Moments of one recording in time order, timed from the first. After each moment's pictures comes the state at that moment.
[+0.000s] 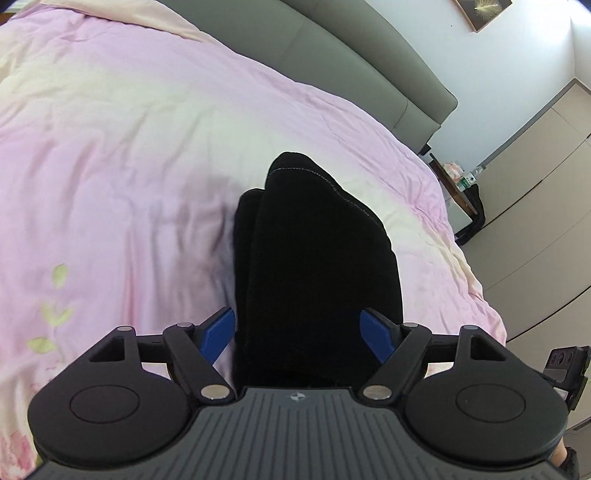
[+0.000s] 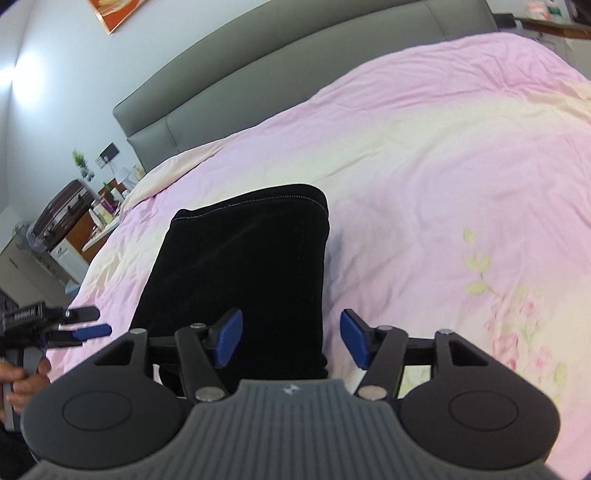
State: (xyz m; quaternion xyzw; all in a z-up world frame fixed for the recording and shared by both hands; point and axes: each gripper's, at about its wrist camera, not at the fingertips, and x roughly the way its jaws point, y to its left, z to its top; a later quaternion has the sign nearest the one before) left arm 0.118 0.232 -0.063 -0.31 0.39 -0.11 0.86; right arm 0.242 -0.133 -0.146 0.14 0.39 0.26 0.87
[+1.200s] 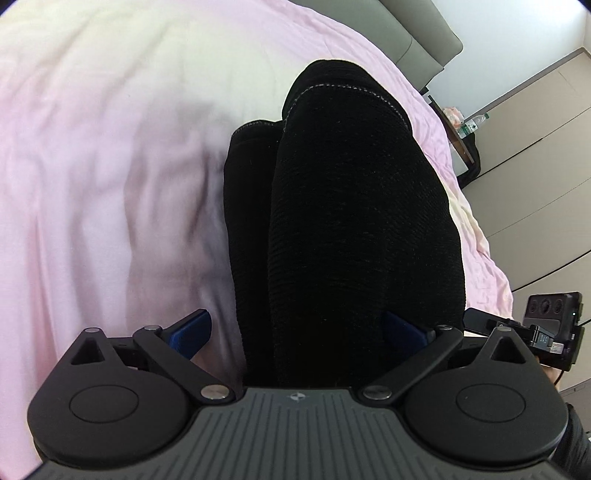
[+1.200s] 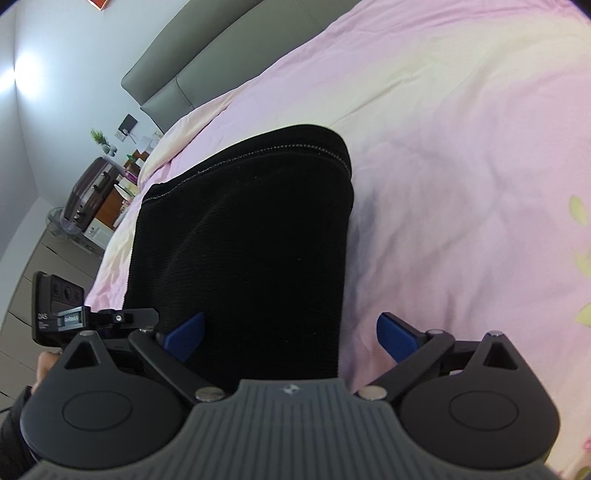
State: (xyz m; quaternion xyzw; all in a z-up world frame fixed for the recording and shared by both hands) left arm 0.199 0.223 -0.147 -0.31 0.47 -0.19 0.81; right arm 0.345 -0.088 -0.232 0.20 0.47 0.33 0.79
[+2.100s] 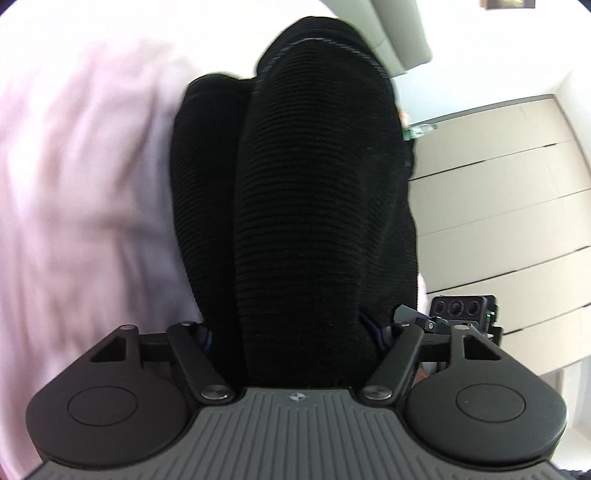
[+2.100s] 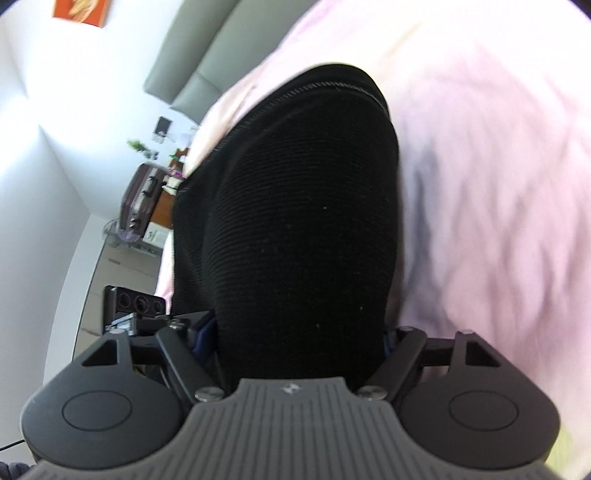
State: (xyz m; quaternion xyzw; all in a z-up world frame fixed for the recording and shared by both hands) left arm 0.191 0.220 -0.161 -0.43 0.46 -0.29 0.72; right arm 0.349 -0.067 -0.235 0.30 0.51 0.39 0.71
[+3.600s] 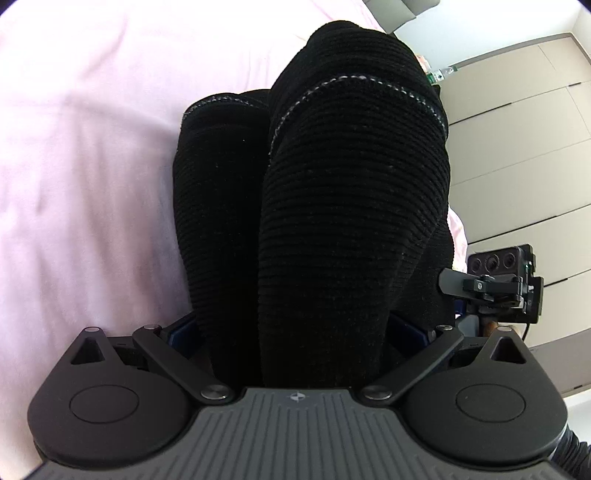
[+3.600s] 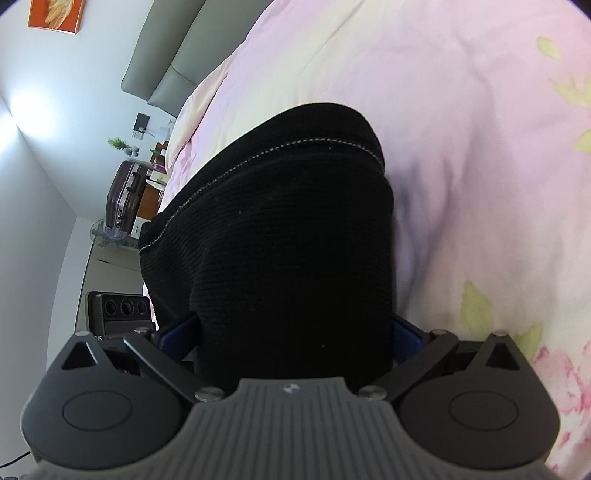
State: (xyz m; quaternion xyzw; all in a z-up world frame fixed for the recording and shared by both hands) left arm 0.145 0.165 -0.149 -0.33 0.52 -0.28 0.73; right arm 0.312 -0.117 -0.237 0.30 0.55 0.36 0.69
